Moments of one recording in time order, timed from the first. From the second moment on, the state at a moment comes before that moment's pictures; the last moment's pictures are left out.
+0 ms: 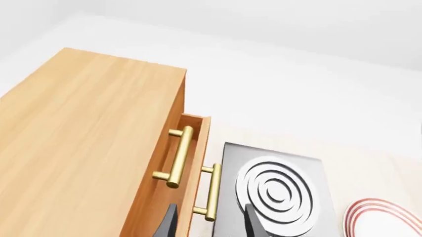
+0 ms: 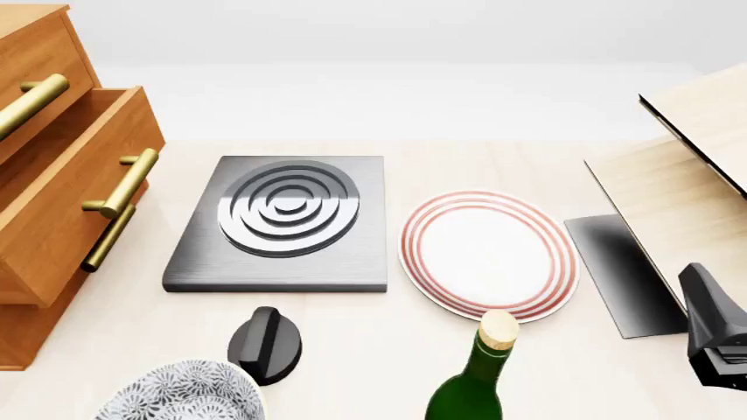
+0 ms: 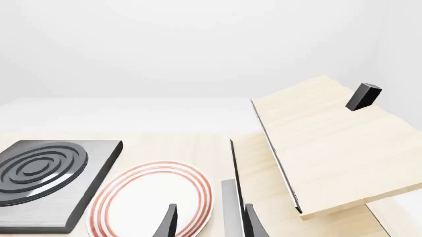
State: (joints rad) left arm 0.11 0.71 -0.95 0.59 -0.12; right arm 0.00 0.04 0.00 -0.02 0.00
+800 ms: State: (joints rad) left arm 0.18 0.84 -0.87 0.50 -0.17; right arm 0.00 0.04 0.00 -0.02 0.00
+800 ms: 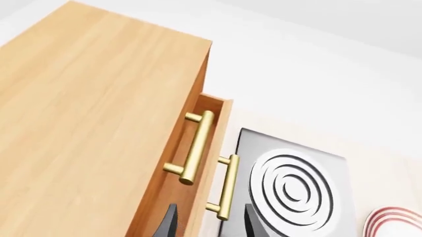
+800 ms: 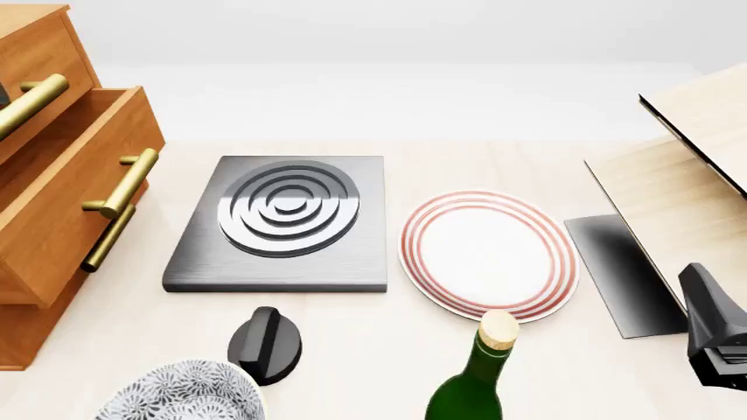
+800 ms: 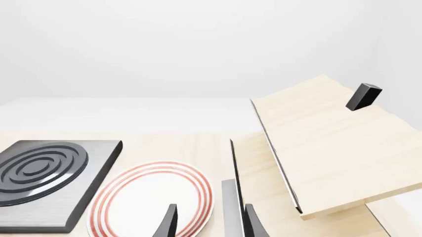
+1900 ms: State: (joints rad) left arm 0.20 0.94 -0.78 0.41 -0.16; right arm 0.00 0.04 0.00 -0.02 0.00
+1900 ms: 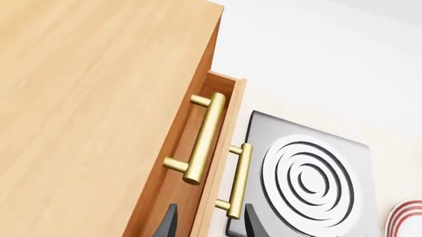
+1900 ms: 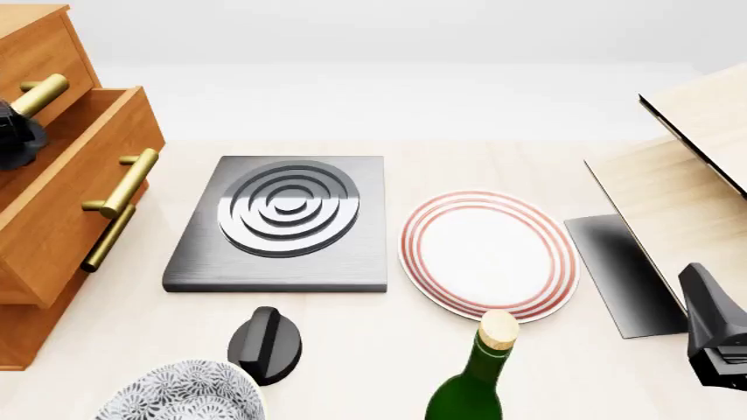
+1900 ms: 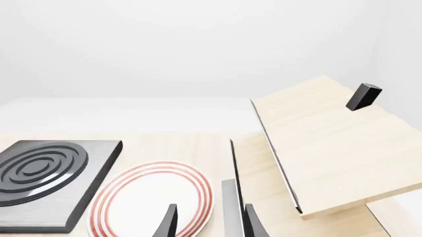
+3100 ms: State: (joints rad) left arm 0.15 1.02 -0.71 0.35 -0.16; right arm 0.00 0.04 0.00 -0.01 0.00
